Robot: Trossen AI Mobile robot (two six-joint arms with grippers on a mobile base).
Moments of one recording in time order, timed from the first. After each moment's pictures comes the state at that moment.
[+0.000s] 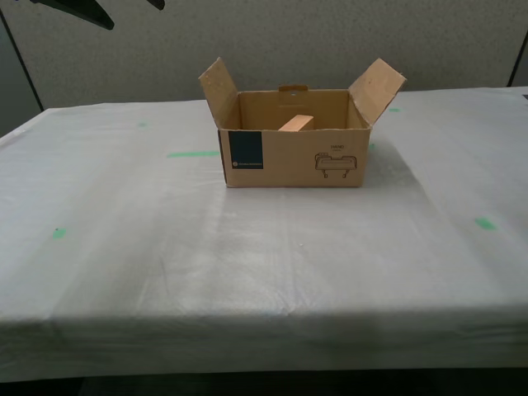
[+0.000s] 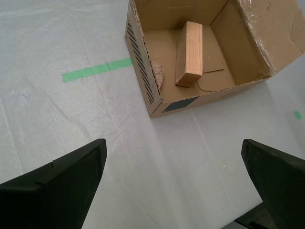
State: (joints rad) arm 0 0.24 1.26 1.23 -0.78 -0.25 0.19; arm 1 -0.38 1.33 1.19 -0.77 0.21 -0.13
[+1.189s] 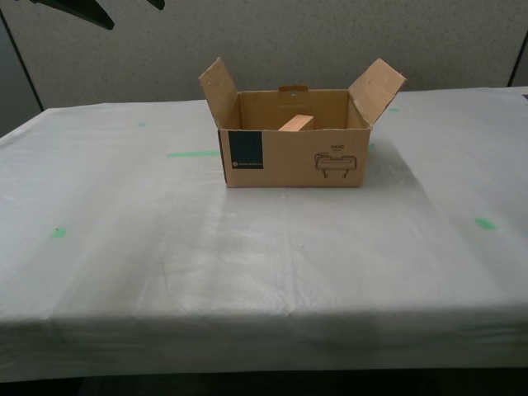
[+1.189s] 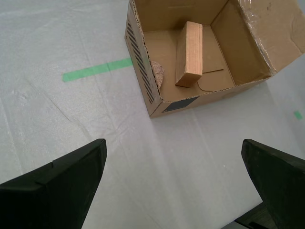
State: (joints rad) arm 0 0.24 1.26 1.23 -0.78 -0.25 0.19; arm 1 -0.38 1.33 1.19 -0.77 0.21 -0.13
